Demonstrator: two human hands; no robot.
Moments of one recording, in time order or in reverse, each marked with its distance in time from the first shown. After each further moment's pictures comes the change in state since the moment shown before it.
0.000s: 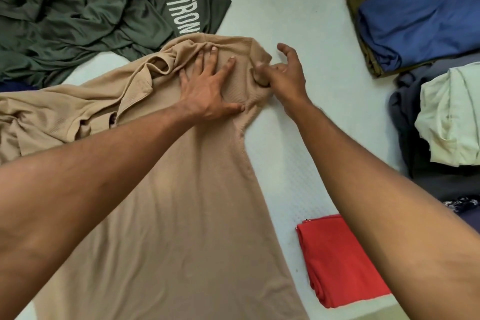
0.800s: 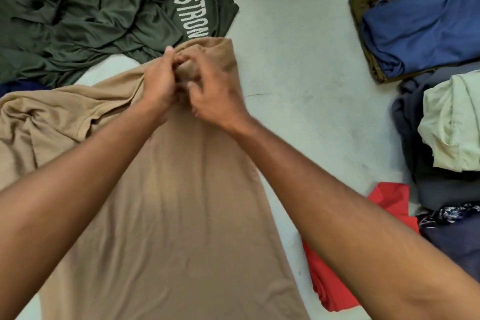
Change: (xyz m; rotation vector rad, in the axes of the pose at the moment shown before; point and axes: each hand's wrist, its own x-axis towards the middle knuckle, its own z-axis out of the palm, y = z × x) left_hand -0.032 -0.041 -0.040 -1.450 0.396 -0.514; right_hand -0.071 -0.059 0.099 -0.210 -0.251 -0.584
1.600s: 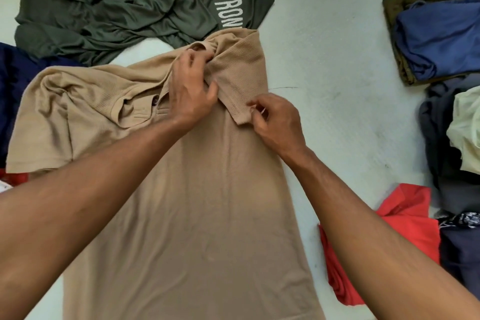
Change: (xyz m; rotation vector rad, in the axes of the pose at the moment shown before) left_hand -0.008 -0.045 -0.045 0.934 0.057 0.777; right_hand -0.074 0.054 -0.006 -0.292 0.108 0.052
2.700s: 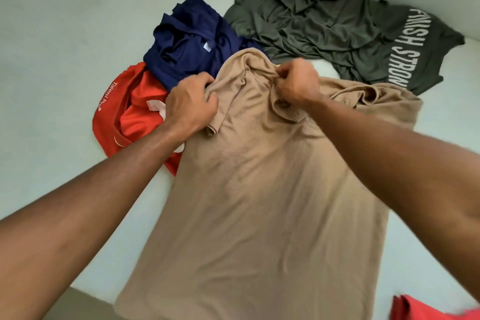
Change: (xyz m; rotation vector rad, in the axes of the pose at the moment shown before) left_hand -0.139 -0.196 -0.193 0.087 0.127 -0.529; right_hand 0.109 -0.228 0.178 -0.376 -0.377 -0.142
